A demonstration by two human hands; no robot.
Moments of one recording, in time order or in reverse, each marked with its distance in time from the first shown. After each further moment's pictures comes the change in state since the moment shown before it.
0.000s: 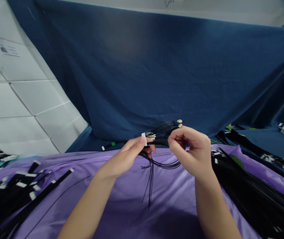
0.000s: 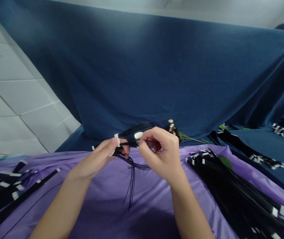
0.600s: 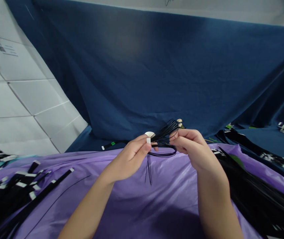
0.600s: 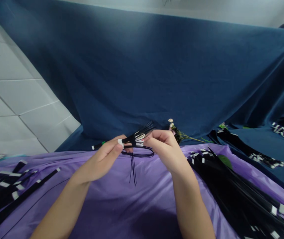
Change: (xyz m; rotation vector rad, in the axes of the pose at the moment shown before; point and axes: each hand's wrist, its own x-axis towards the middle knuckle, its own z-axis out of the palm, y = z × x) left_hand -0.002 0.001 0.001 0.439 -0.015 0.211; right_hand 0.007 0.014 -0.009 0.471 -0.227 0.568
